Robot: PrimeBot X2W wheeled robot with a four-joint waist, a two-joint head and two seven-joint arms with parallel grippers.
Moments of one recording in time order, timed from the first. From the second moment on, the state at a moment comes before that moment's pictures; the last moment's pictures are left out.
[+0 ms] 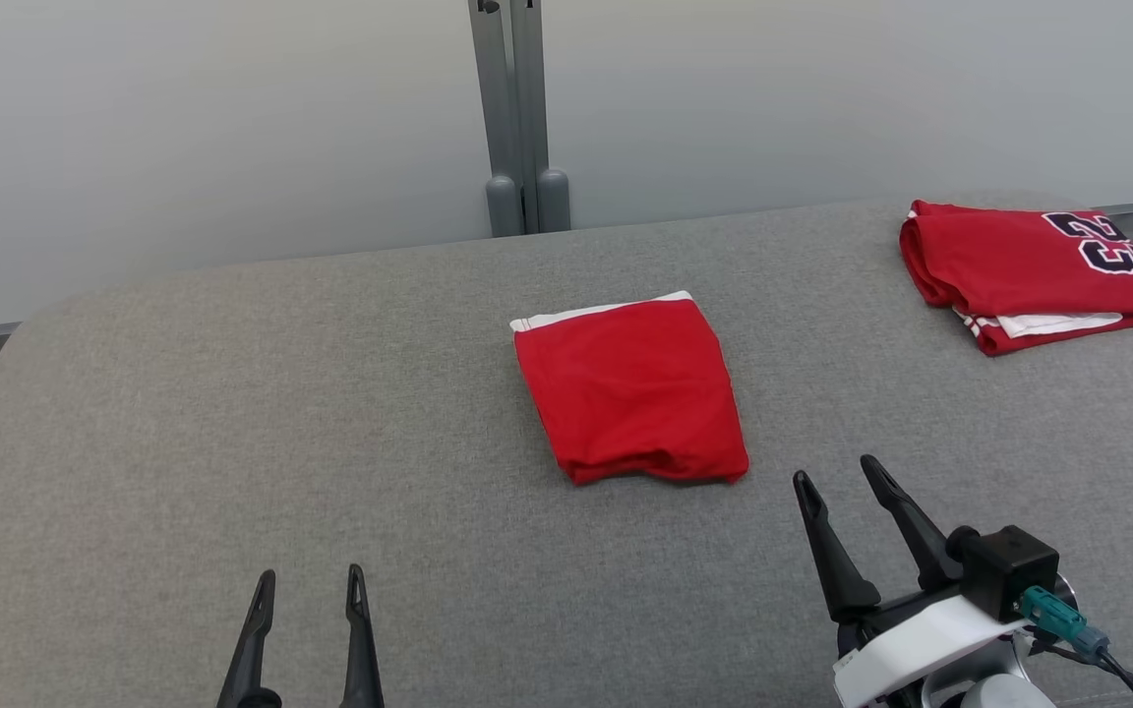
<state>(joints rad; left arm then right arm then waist) 0.26 0.05 -0.19 -0.07 -0.10 0.13 -0.26 -0.01 -0.16 0.25 0.17 0.33 0.13 -0.26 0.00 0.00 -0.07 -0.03</state>
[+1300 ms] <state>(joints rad) 0.22 0.05 -0.21 -0.09 -0.04 0.13 -0.26 -0.03 -0.13 0.22 0.19 0.34 0.13 -0.26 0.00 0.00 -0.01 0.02</state>
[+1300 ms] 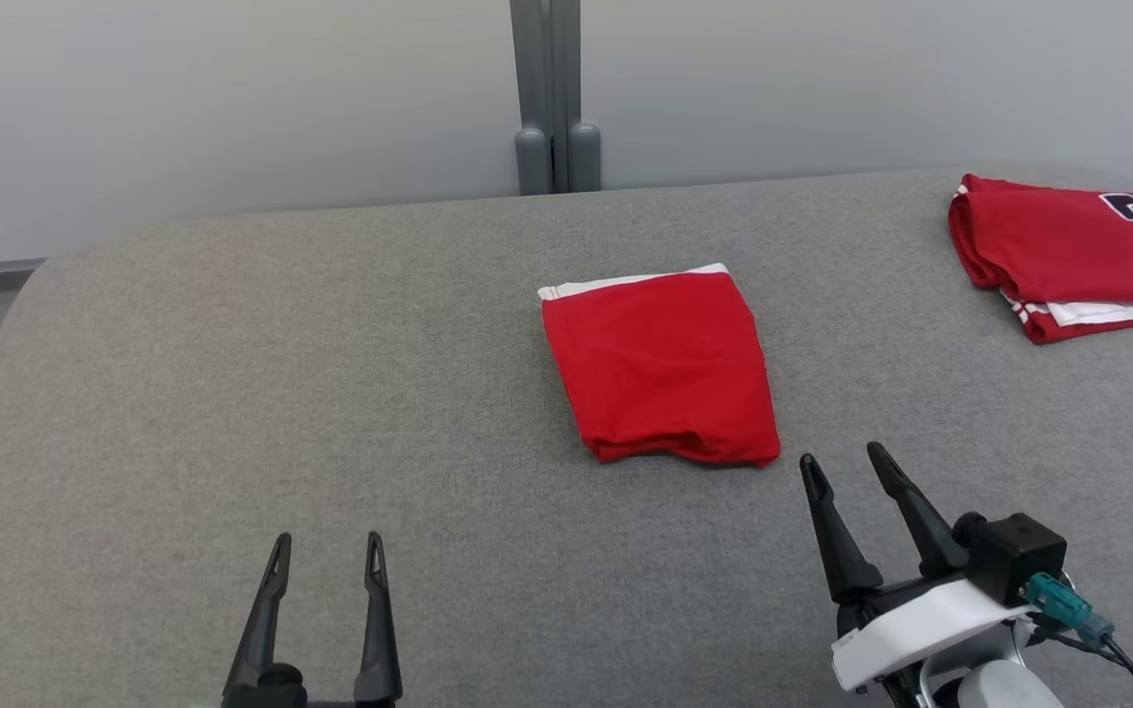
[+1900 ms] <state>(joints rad) 0.06 0.05 -0.32 -0.11 -0.03 0.15 -0.26 -0.37 -0.35 0.37 0.41 0.89 0.13 -0.25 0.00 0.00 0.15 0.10</state>
